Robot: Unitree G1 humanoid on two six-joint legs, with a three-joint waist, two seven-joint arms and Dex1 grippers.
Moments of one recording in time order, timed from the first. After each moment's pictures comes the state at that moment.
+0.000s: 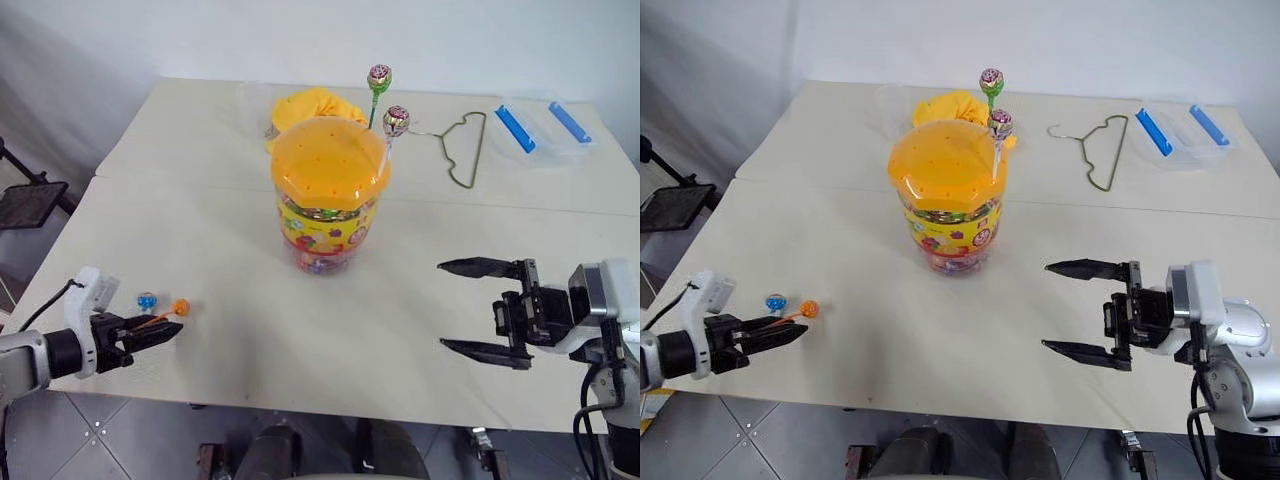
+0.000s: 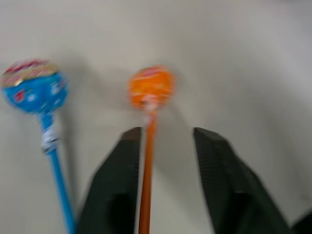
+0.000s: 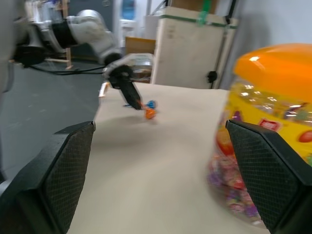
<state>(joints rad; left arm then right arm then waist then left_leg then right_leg) 0.06 0.89 0.64 -0.37 -0.71 1.28 -0.84 -0.10 -0.69 -0.30 -0.33 0.84 0.17 1.33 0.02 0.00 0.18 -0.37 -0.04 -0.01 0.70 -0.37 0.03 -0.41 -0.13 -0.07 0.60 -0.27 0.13</state>
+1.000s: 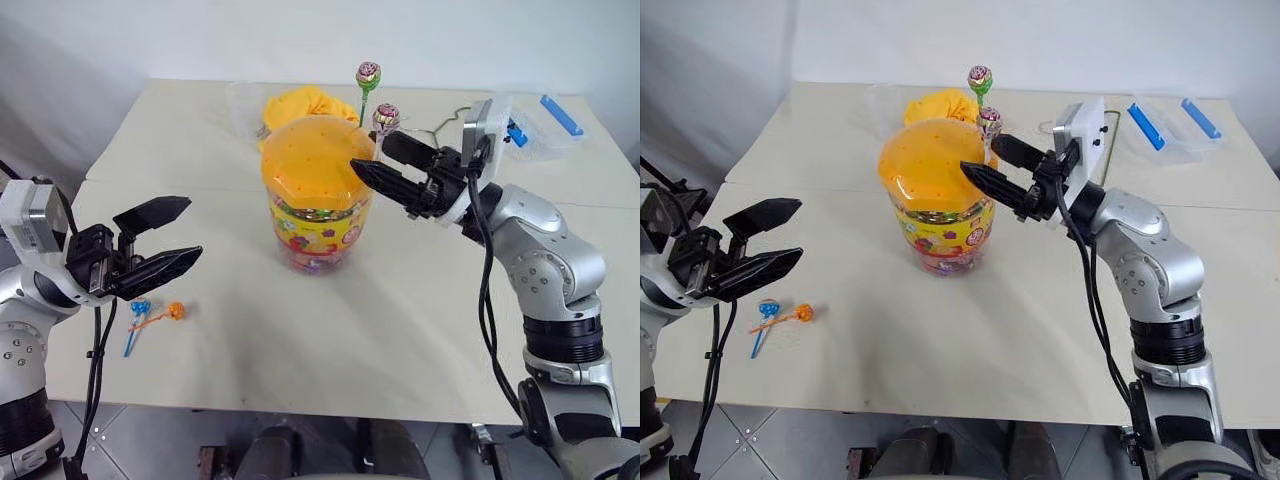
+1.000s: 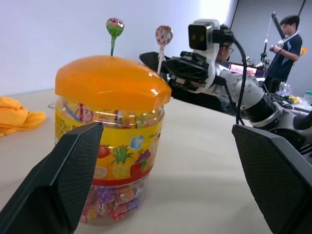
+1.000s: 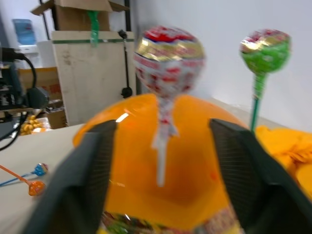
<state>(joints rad) -0.26 0.71 0.56 -0.23 -0.95 0.63 -1.12 -0.72 -0.48 -0.04 -0.19 0.72 0.50 0.72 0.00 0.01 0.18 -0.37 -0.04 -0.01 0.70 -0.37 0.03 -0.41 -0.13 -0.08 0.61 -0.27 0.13</state>
